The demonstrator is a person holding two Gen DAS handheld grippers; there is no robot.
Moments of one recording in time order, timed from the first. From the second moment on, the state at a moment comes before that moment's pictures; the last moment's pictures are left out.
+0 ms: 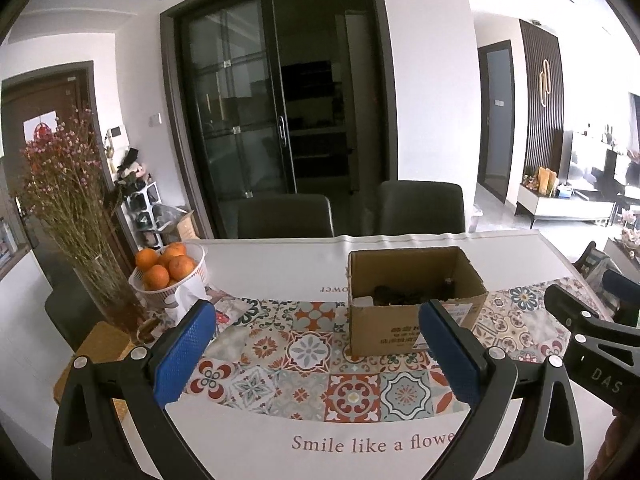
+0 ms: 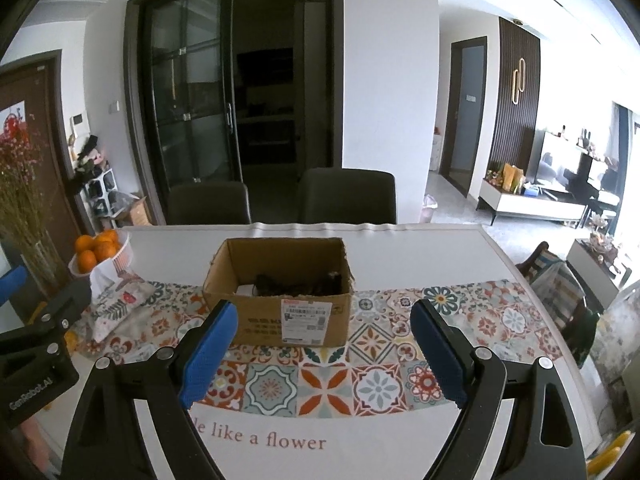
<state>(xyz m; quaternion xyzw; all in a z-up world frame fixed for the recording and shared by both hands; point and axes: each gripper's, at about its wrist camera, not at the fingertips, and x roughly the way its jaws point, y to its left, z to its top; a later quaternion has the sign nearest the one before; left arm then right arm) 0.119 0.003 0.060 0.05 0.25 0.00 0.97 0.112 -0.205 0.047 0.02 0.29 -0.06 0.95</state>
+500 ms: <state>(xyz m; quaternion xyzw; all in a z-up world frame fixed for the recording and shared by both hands) 0.112 -0.001 0.070 0.05 0.24 0.00 0.97 0.102 -0.207 0.053 0.02 0.27 -0.06 0.96</state>
